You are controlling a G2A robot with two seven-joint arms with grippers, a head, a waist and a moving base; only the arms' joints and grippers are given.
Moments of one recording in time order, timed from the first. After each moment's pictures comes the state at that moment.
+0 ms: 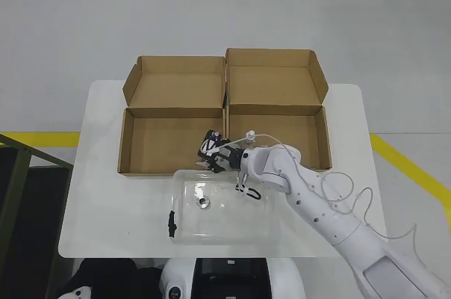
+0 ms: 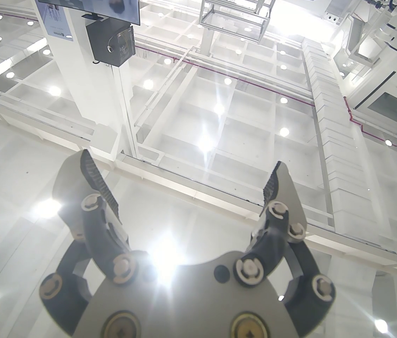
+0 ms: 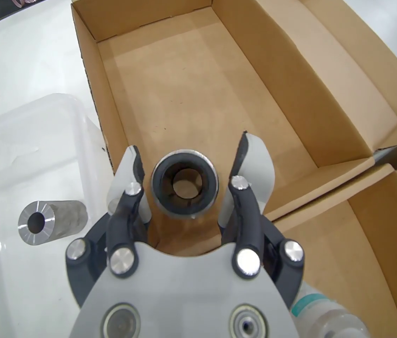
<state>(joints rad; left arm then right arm) -0.17 -0.33 -0.48 -1.21 3.07 0.34 0.06 -0.74 -1.33 0.72 -1.34 -1.14 -0.49 0.39</state>
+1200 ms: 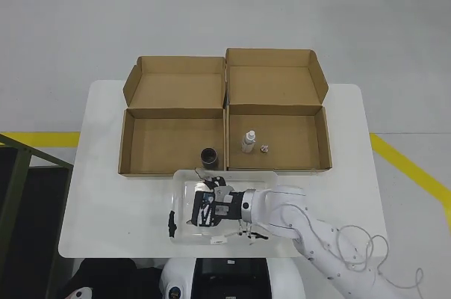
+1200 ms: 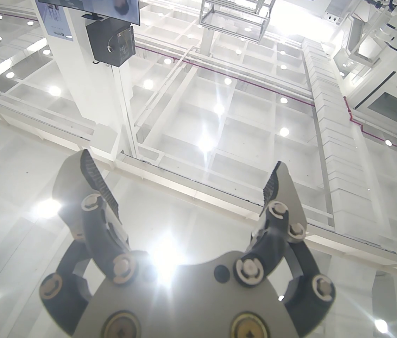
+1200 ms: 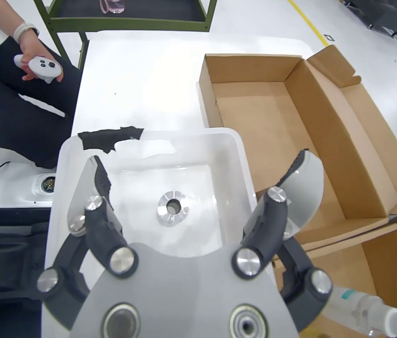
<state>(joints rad) -0.17 -0.33 -0.48 -1.21 3.07 0.34 0.06 -1.09 -1.25 0.81 -1.80 -1.39 -0.68 0.36</state>
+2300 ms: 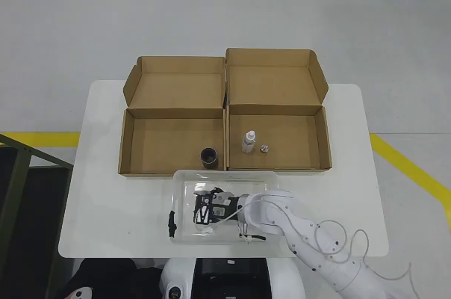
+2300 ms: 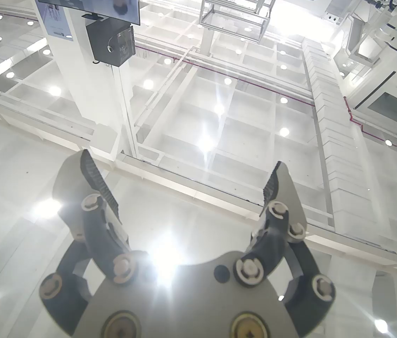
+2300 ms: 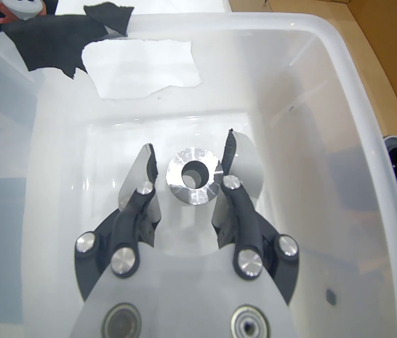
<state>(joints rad) -0.17 -0.33 -0.48 -1.21 3.07 0.34 0.06 -1.03 -1.28 0.73 -1.55 -1.48 -0.65 0.30</state>
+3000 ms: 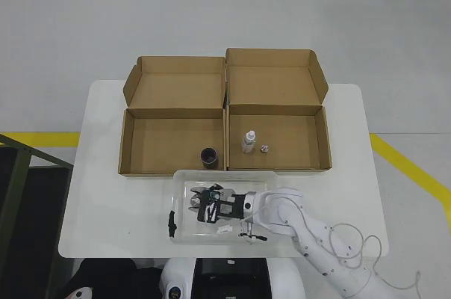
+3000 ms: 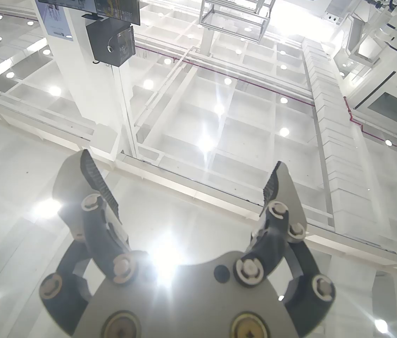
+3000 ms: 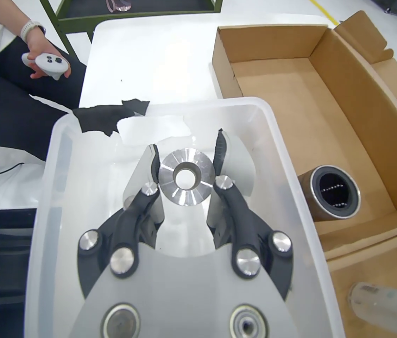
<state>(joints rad) -0.17 -0.33 -0.48 -1.21 3.07 0.34 0.06 -1.10 -1.26 0.83 -1.69 -1.37 -0.69 0.24</state>
